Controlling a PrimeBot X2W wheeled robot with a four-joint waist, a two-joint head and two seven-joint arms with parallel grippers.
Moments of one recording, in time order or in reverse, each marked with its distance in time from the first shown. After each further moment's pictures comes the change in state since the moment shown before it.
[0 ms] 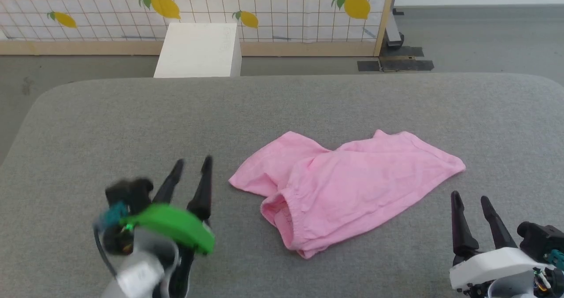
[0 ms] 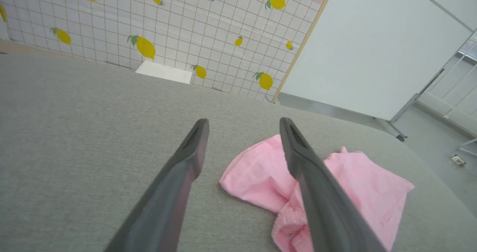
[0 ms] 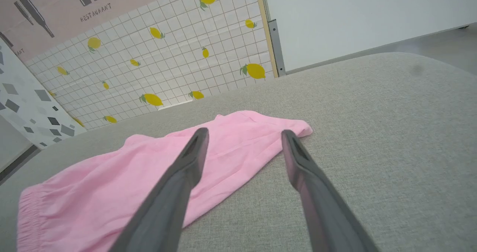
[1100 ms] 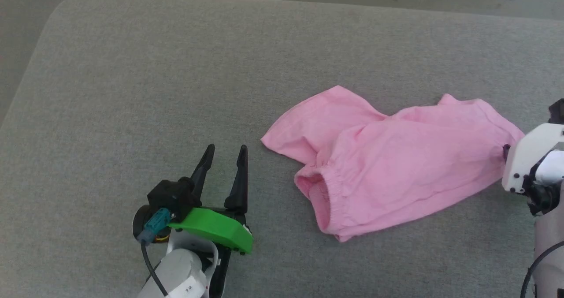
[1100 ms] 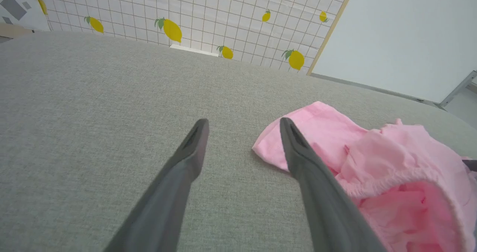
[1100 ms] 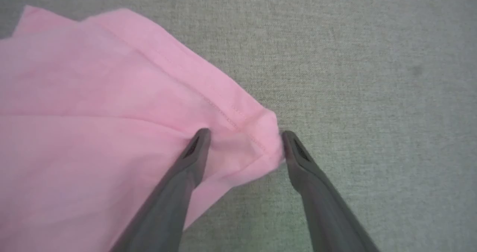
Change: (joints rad) left arm -0.004 -0.074 -0.085 -0.054 0.223 0.065 -0.131; right arm -0.542 -0.072 -0.318 0.312 -0.494 0.000 0.765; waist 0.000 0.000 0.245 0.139
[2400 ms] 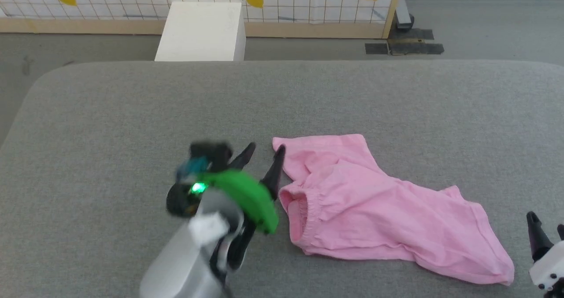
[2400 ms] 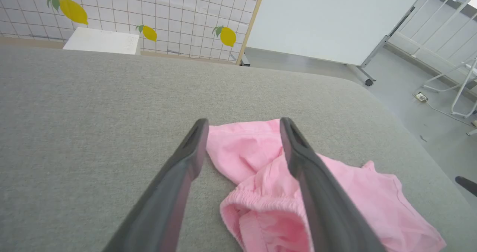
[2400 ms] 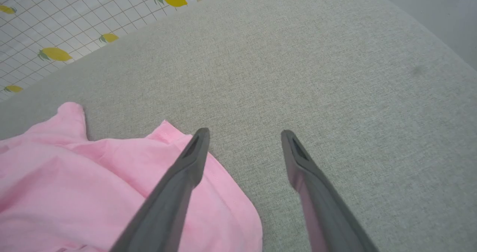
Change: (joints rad) left arm -0.119 -0.039 -0.060 0.047 -0.107 -0.028 0.332; right arm 0.544 0.071 -0.057 -0.483 0.469 0.000 -0.170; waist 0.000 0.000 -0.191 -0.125
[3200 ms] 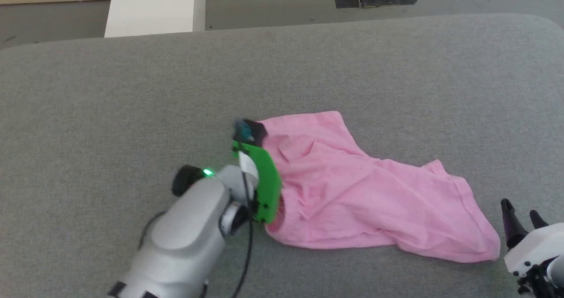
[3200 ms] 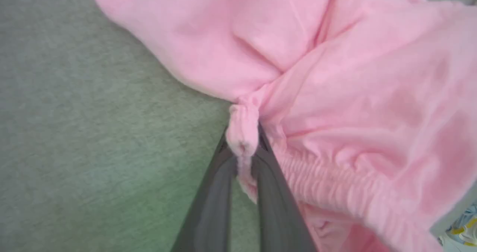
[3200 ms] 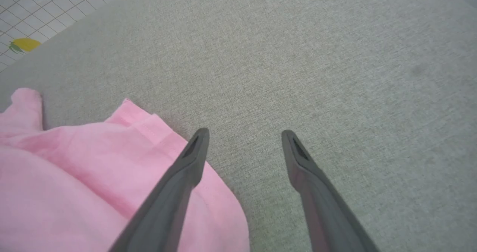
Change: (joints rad) left arm -0.291 -0.002 -0.171 0.381 0.009 -0.039 0.526; right arm -0.059 0.000 0.078 0.100 0.021 0.000 -0.087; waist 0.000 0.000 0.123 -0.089
